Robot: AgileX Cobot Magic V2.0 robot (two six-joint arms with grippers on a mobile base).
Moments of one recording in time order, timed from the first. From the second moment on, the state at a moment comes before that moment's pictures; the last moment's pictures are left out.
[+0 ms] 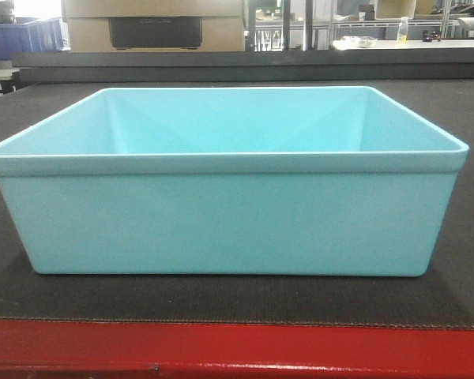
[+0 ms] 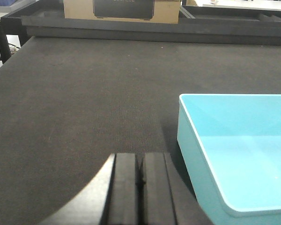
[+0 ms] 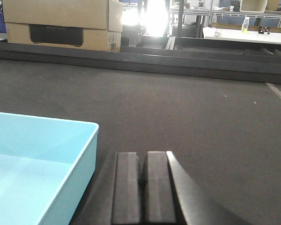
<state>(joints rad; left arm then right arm) -0.14 0.29 -0.46 0.12 0.44 -0.14 0.04 0.25 -0.44 -0.04 0.35 0.03</state>
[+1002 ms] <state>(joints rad) 0.03 0.01 0.00 0.05 -0.01 -0.11 0.04 0.25 -0.44 -0.04 0.35 0.03</state>
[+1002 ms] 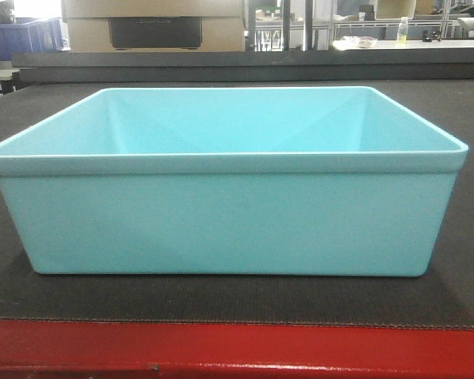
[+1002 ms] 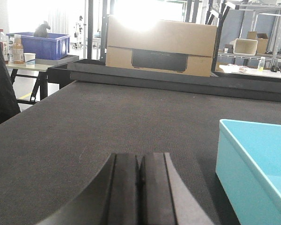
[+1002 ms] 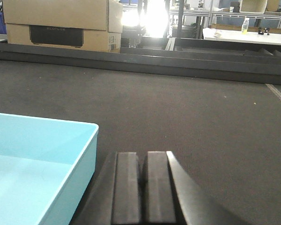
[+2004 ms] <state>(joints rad) 0.03 0.01 0.00 0.05 -0.01 -0.11 -0.04 0.21 -0.41 -0.01 0.30 0.00</state>
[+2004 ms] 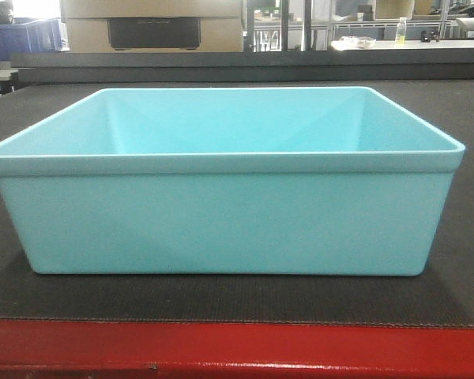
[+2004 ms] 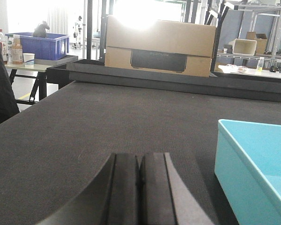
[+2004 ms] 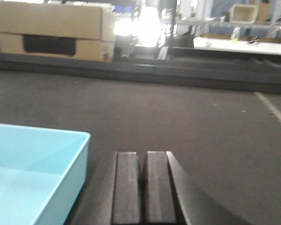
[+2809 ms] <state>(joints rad) 0.03 0.01 0.00 0.05 -0.01 -0.11 -0.14 0.01 0.00 0.07 0.06 -0.01</state>
